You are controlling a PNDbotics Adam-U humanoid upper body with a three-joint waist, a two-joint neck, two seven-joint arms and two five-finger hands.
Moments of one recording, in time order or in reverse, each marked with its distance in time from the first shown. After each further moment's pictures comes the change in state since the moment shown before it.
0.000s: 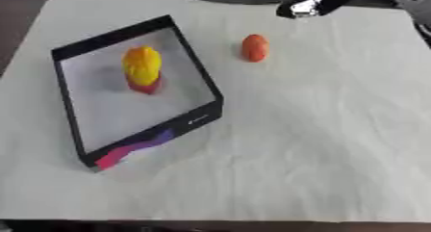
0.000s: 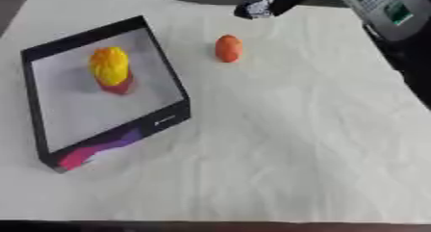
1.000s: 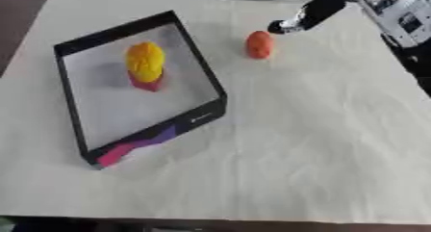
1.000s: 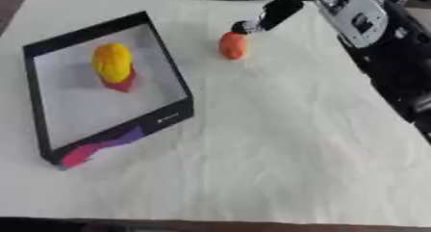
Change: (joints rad) left arm -0.001 -0.016 0.000 0.000 0.003 0.010 0.007; right arm -0.018 0.062 0.023 0.163 0.032 -0.071 0.060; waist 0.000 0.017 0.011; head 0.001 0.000
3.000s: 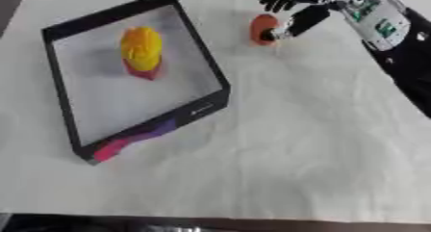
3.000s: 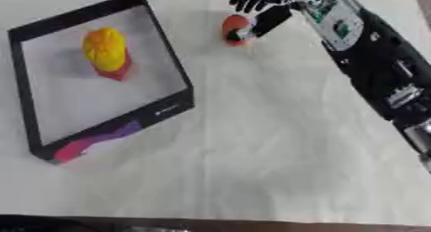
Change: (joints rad) left arm -0.041 -0.010 0.000 0.000 0.000 0.012 0.011; right arm -0.002 0.030 -0.034 0.141 0.034 -0.019 -0.001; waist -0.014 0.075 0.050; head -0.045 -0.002
